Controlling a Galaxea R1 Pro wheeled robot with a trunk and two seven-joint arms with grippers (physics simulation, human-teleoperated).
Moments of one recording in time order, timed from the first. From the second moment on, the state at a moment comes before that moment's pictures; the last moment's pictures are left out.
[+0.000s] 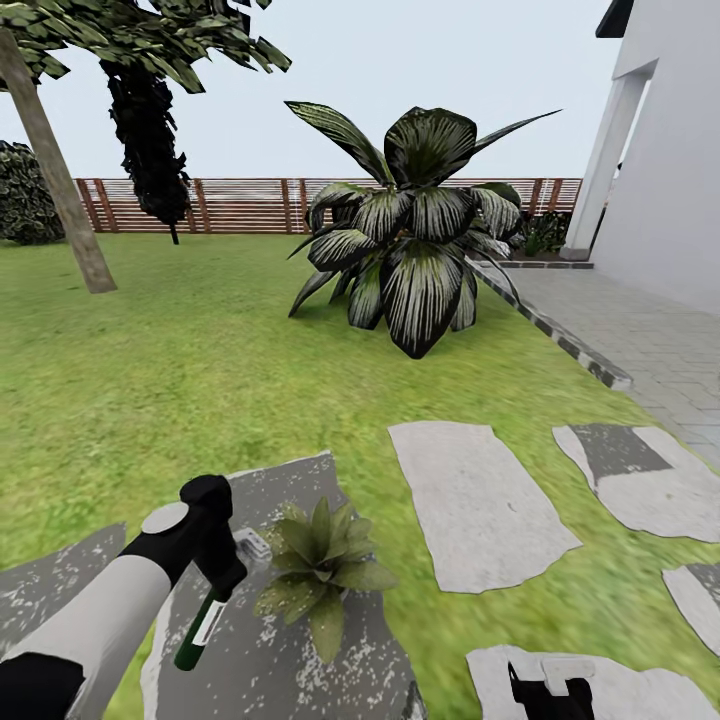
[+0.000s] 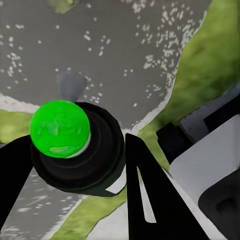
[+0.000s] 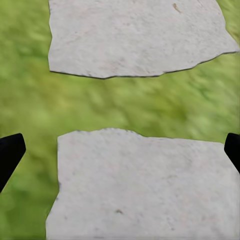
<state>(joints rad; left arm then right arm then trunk) -0.82 0.10 -0.22 -0.70 -1.24 0.94 -1.50 -0.40 -0.13 -0.04 -0.13 0.10 -0.49 -0.07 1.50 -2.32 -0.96</state>
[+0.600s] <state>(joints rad) -0.95 0.08 -0.23 -0.69 -1.24 0.94 -1.51 -0.40 -0.13 -0.04 -0.13 0.10 -0.49 -0.07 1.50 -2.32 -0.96</state>
